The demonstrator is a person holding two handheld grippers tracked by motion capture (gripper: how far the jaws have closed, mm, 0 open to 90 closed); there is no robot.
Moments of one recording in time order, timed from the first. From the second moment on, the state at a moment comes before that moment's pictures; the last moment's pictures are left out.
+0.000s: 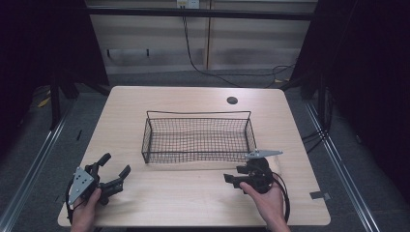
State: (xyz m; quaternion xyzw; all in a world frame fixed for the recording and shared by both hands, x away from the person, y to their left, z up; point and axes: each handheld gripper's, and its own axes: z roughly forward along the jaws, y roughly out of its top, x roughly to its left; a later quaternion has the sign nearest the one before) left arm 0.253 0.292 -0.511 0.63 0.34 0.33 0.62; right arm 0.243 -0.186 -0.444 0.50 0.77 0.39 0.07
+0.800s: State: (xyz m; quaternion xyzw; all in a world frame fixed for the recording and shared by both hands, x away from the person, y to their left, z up) left arm 0.253 0.292 -0.511 0.63 0.34 0.33 0.62; right arm 0.248 -0.231 -0.408 0.54 0.76 0.37 0.05
